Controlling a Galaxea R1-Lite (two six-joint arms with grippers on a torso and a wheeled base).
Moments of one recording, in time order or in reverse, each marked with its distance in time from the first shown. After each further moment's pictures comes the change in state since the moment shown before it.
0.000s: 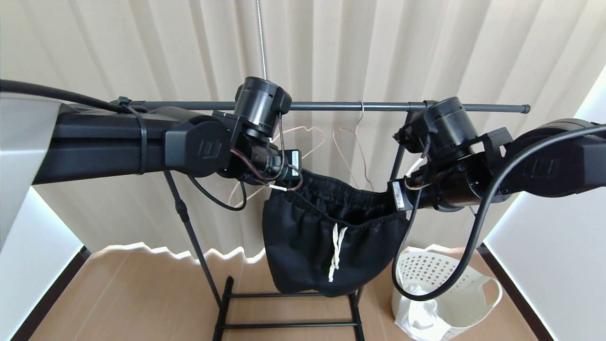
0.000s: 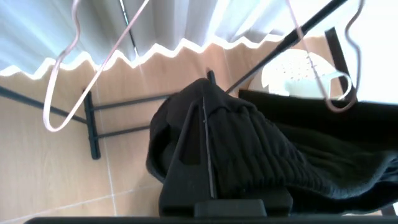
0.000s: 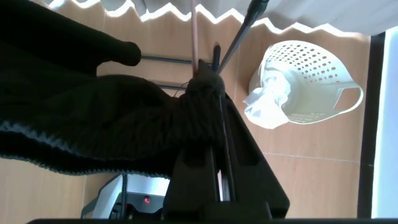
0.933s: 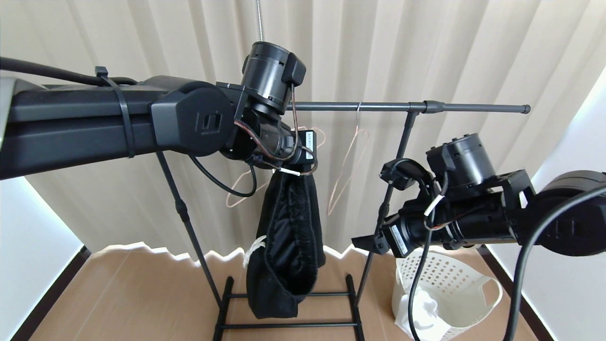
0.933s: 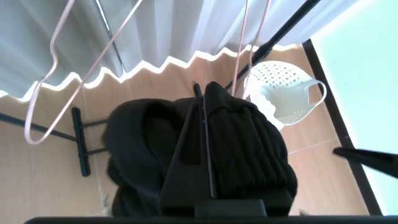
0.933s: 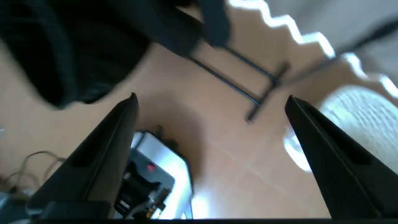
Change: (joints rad) left arm -0.066 -0.007 -0.154 0.113 0.015 0.001; right arm -0.005 -0.093 0.349 -0.343 0.497 -0.317
